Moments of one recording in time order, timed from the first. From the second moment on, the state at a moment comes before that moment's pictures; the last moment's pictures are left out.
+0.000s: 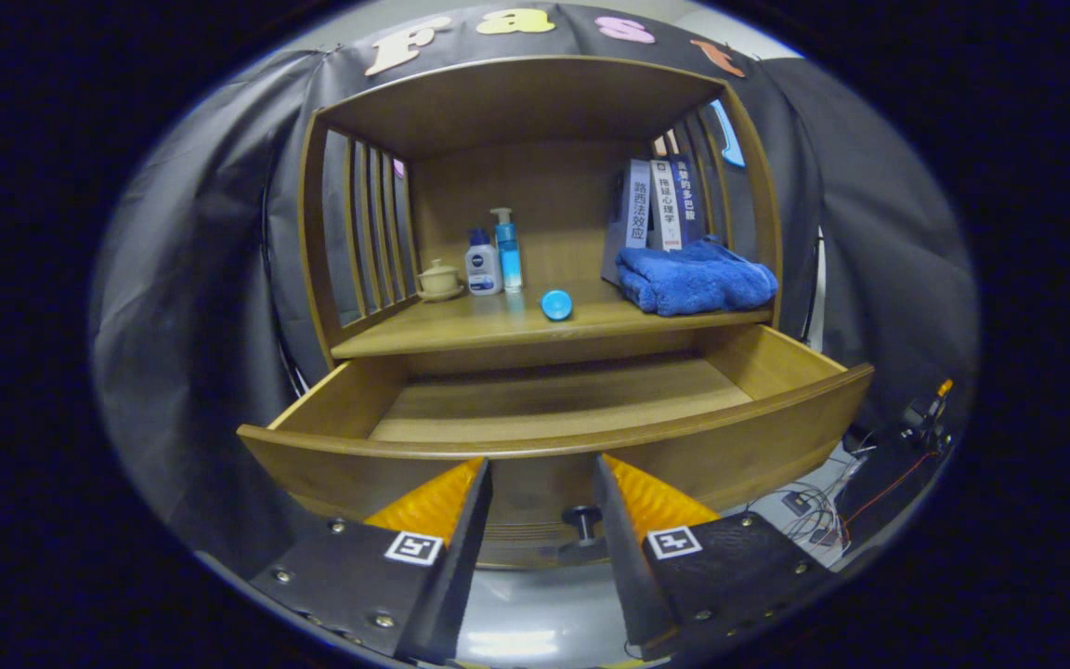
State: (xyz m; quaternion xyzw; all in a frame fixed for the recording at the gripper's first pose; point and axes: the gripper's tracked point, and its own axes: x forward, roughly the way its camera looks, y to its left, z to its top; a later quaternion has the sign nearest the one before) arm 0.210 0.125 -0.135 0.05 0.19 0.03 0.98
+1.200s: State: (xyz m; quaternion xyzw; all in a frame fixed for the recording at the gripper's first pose) arm 0.323 0.134 -0.148 0.03 0.21 0.04 0.98
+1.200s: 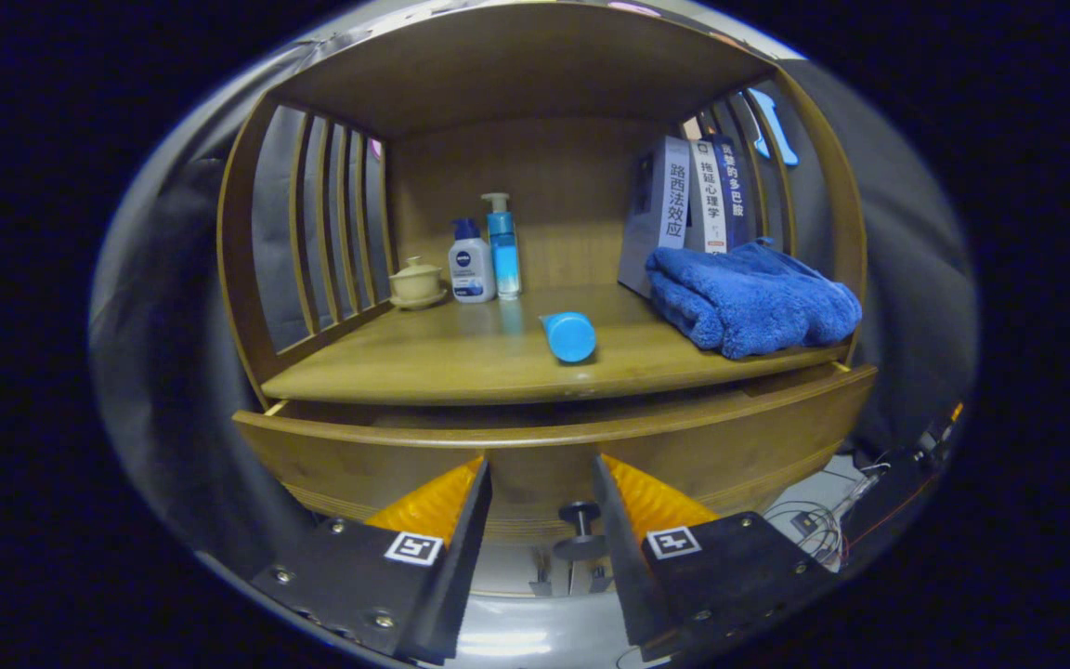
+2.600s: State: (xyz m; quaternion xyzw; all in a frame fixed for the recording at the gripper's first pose) arm 0.307 0.120 -0.149 0.05 0.22 0.12 0.97
